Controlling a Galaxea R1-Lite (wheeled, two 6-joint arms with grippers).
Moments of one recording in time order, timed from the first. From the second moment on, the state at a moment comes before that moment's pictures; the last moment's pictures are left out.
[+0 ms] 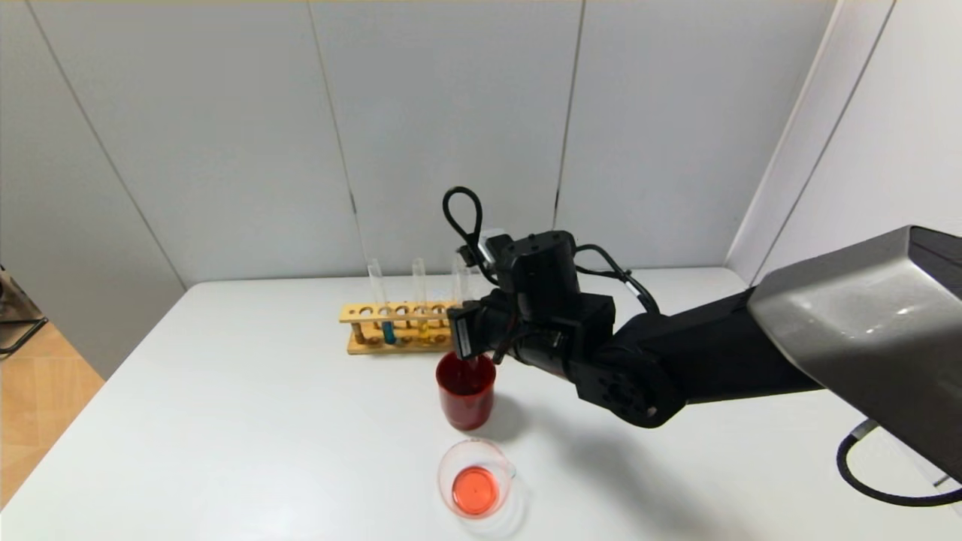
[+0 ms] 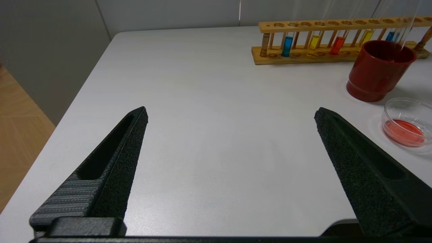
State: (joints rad) left arm 0.00 0.00 -0.01 0.01 0.00 -0.01; right arm 0.77 2.17 -1.31 -0.49 -0.09 0.14
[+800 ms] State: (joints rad) left arm 0.00 0.00 -0.01 0.01 0.00 -0.01; right arm 0.81 2.24 -1.31 -0.49 -0.07 0.05
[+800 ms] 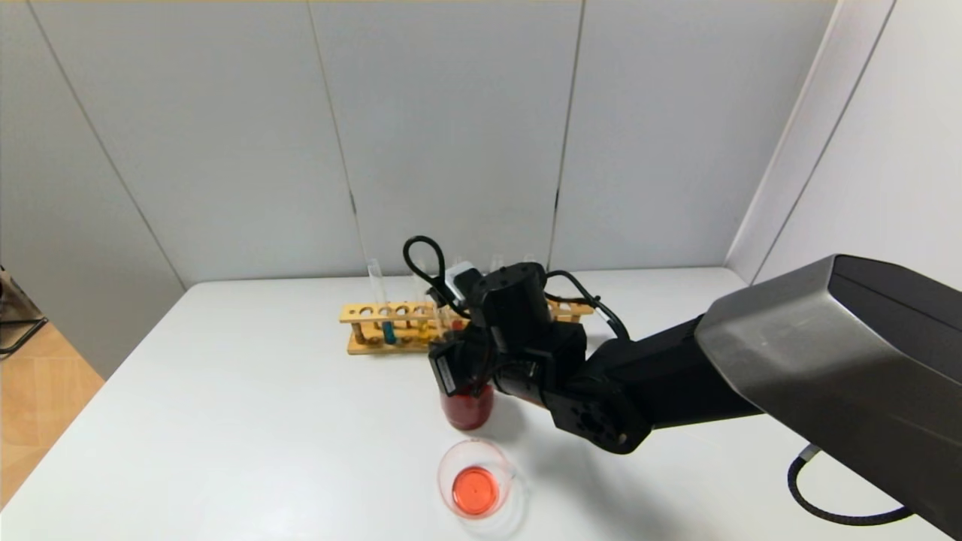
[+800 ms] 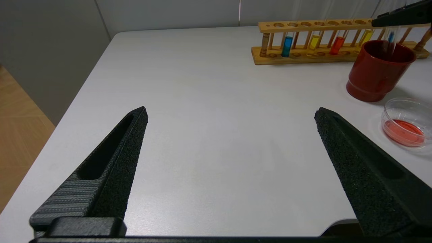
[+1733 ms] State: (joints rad) left arm 0.00 0.00 -0.01 0.01 0.00 -0.01; right arm 0.80 2.17 -1.31 -0.55 -0.09 0.05
